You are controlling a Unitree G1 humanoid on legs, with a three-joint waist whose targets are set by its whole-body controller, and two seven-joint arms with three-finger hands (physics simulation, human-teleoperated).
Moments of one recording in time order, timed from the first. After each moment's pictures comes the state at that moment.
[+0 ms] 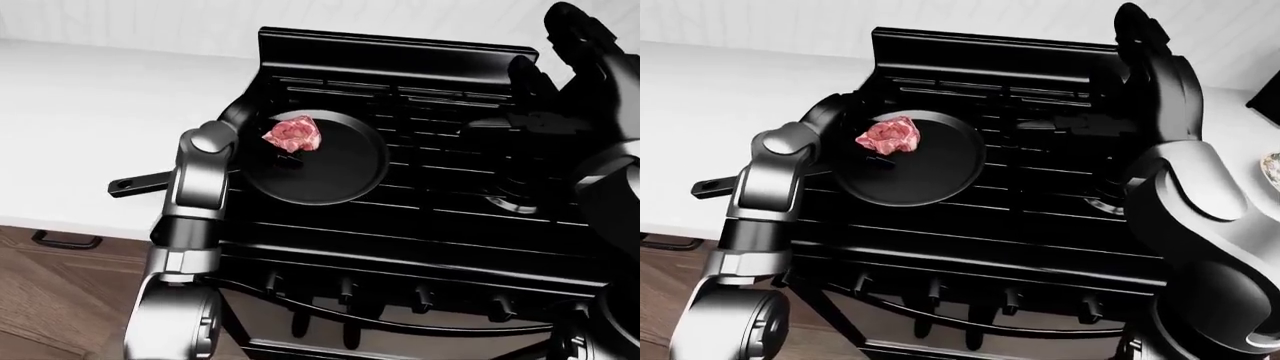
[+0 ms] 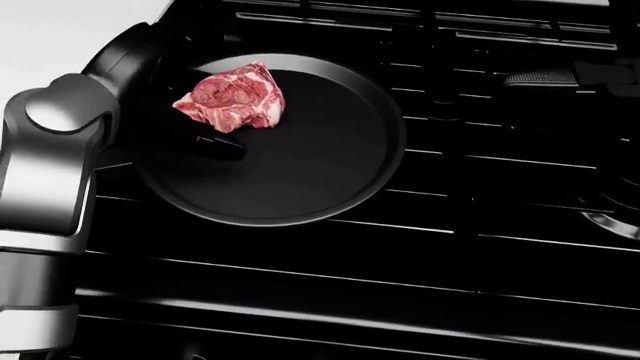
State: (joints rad) left arm -0.95 0.26 0.06 0.39 0.35 0.52 -0.54; right arm -0.67 -0.58 -0.38 -0.64 0.94 1.12 -0.51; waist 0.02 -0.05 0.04
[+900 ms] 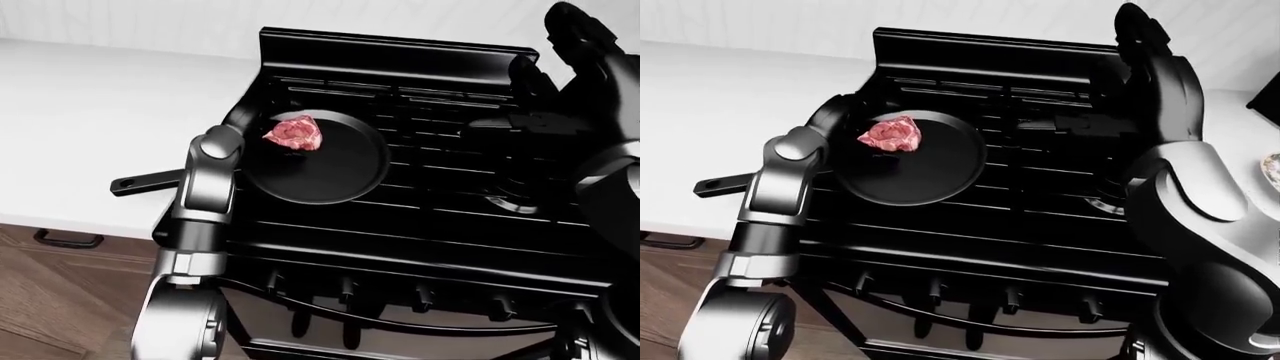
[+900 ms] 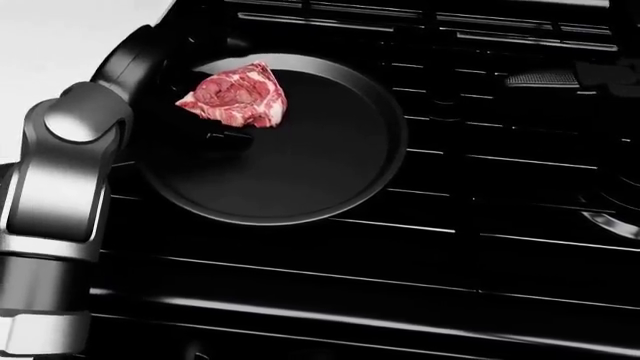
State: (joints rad) left arm -0.94 0.22 0.06 0.42 0.35 0.47 -0.43; right arm -0.66 -0.60 -0.38 -0.63 0.95 1.10 -0.53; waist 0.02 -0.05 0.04
